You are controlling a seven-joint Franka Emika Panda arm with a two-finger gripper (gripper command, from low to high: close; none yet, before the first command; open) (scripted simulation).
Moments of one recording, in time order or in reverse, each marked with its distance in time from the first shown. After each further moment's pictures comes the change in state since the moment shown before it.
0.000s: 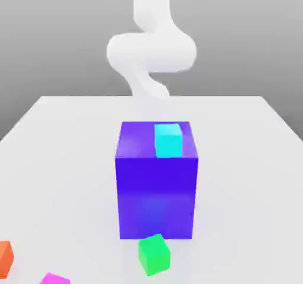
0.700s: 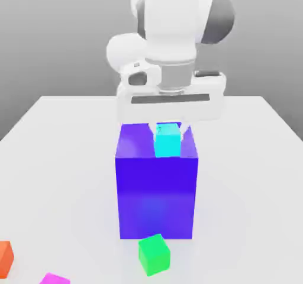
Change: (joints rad) arm 0.045 0.254 0.032 -0.373 0.026 -0.040 -0.034
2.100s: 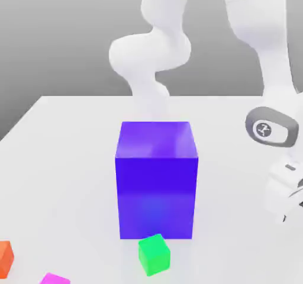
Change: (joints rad) arm 0.475 0.814 0.194 0.249 -0.220 0.551 0.361
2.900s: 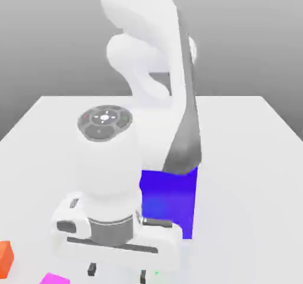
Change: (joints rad) arm -0.662 0.116 -0.335 0.288 0.274 -0.164 -0.358
